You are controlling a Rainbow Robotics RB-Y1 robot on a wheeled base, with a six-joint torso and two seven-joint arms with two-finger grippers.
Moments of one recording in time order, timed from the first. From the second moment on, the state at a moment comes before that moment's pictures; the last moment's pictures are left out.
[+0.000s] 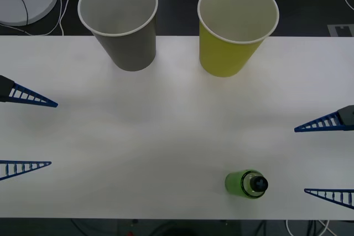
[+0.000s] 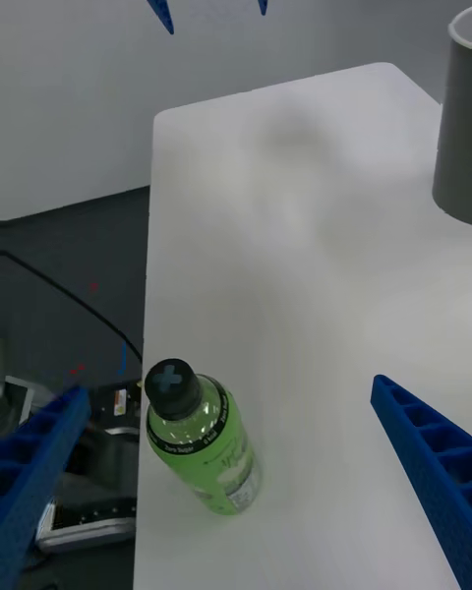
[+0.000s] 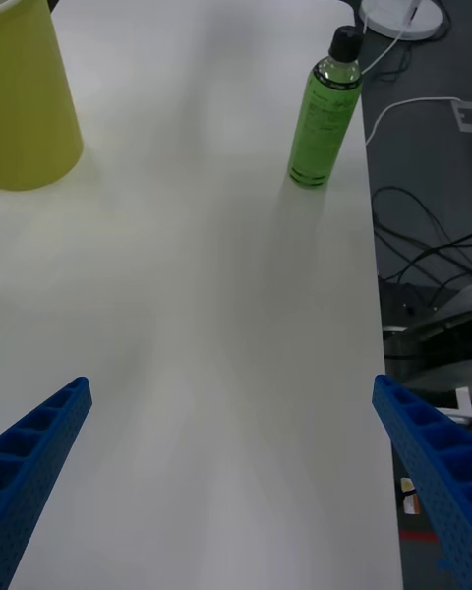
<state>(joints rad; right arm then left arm) 0.37 -1.07 -0.32 -2.00 0.93 -1.32 -0.01 0.25 1.17 0.42 -2.07 -1.09 -1.33 0.20</state>
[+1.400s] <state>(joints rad) 0.57 -1.08 -0.20 -1.67 0.70 -1.35 0.55 0.25 1.17 0.42 -2.07 -1.09 -1.33 0.20</state>
